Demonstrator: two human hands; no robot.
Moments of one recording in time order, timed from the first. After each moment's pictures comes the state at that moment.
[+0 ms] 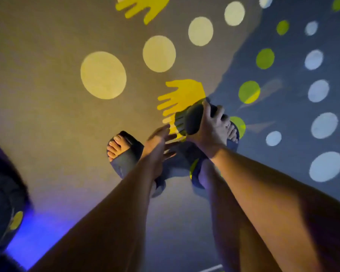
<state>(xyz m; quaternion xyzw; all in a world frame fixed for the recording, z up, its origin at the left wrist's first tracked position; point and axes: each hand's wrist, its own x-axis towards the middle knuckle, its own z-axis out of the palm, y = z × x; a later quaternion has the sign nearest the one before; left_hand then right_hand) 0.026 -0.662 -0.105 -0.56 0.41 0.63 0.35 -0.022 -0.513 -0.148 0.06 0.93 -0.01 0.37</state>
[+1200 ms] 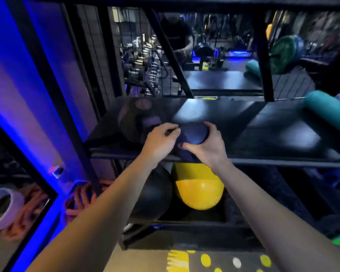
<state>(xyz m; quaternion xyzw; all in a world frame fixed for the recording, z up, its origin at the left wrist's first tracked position) -0.340 -0.910 0.901 -0.21 0.79 0.52 -0.24 -0.427 -0.769 0.889 -0.20 0.86 -0.47 0.01</state>
